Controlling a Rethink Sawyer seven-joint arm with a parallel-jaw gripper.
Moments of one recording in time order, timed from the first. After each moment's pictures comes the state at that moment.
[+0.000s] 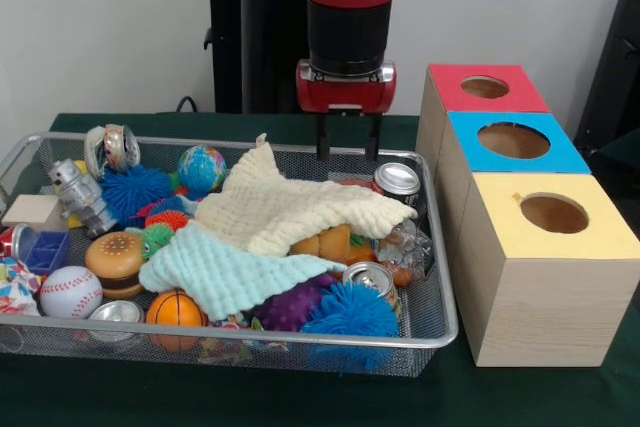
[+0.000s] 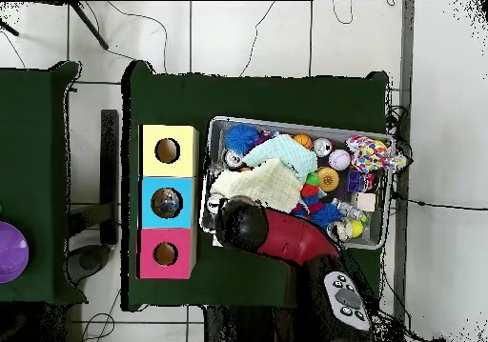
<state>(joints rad) -0.27 -0.66 0.01 1.91 0.07 0.32 1.49</state>
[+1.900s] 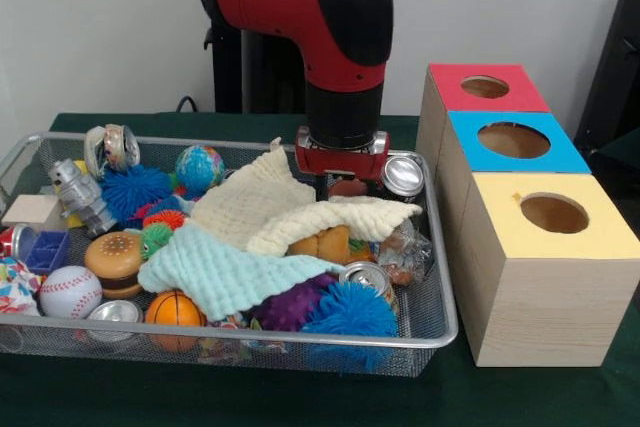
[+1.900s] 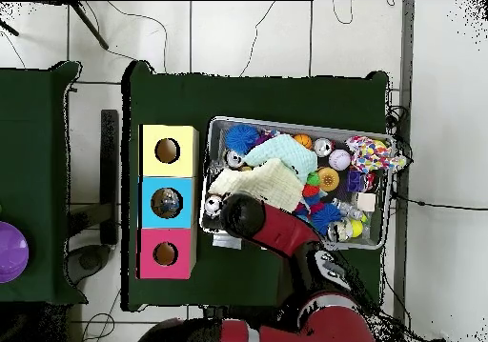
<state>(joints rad) -0.26 -0.45 -0.01 1.84 0.20 0.21 1.49</state>
